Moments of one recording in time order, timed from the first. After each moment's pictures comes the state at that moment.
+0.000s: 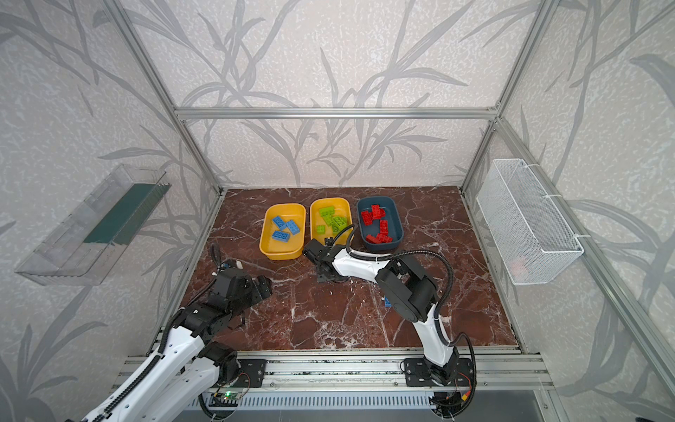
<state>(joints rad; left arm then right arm) -0.35 0.68 0.46 -0.63 -0.17 -0.75 0.90 2.07 1.44 -0.62 0.23 0.73</state>
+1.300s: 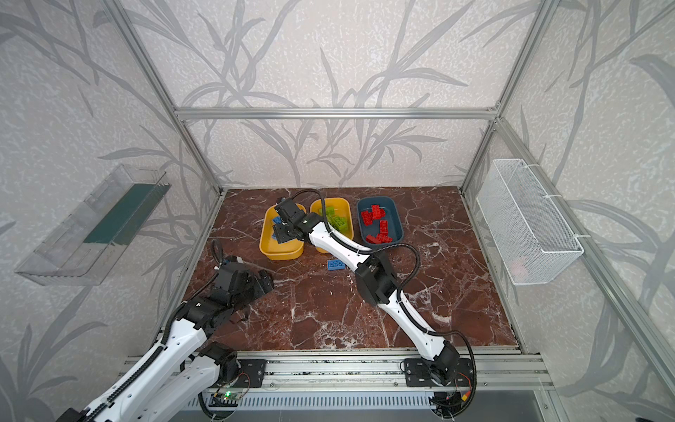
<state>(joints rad) -0.35 0.76 0.51 -0.61 -0.16 -0.81 0.84 2.65 2.60 -0.70 0.00 0.32</state>
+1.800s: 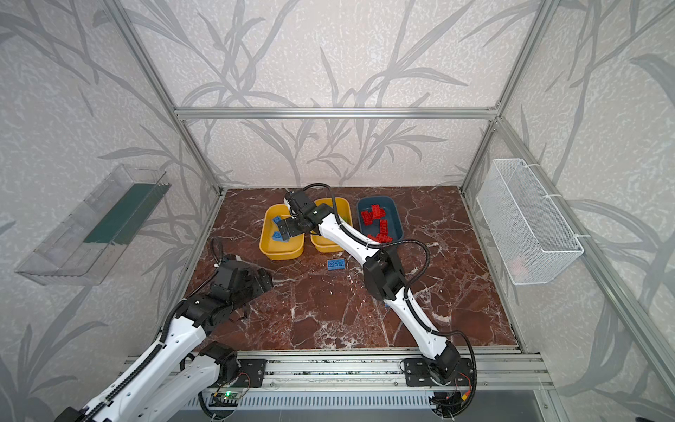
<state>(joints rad) -0.35 0.76 0.55 -0.65 -0.18 -0.79 0.81 2.44 2.37 -0.73 -0.06 0.27</state>
